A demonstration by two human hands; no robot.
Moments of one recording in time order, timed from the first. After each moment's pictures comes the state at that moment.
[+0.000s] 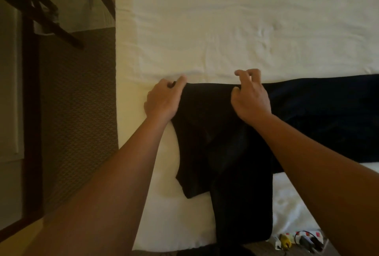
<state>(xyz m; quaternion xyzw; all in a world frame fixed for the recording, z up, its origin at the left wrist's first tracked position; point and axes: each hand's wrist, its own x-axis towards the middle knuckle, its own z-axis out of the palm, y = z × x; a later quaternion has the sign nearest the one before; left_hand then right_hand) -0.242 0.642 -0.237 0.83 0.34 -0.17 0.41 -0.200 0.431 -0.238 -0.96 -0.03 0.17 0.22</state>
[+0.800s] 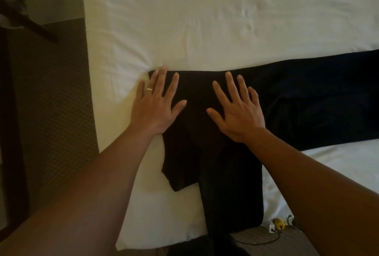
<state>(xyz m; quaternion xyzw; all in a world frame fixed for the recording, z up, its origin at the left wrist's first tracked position) -0.282 0.636 -0.287 0.98 -0.03 -0.22 0.04 -0.261 0.387 -0.282 -0.96 -0.18 0.20 -0.03</state>
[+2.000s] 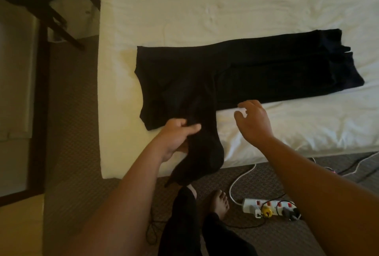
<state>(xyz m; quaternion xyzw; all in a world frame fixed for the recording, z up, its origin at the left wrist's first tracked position) -0.471 0.462 -0.179 0.64 0.29 -0.33 0.63 -0.409 0.231 -0.215 -0.93 0.03 0.17 0.31</state>
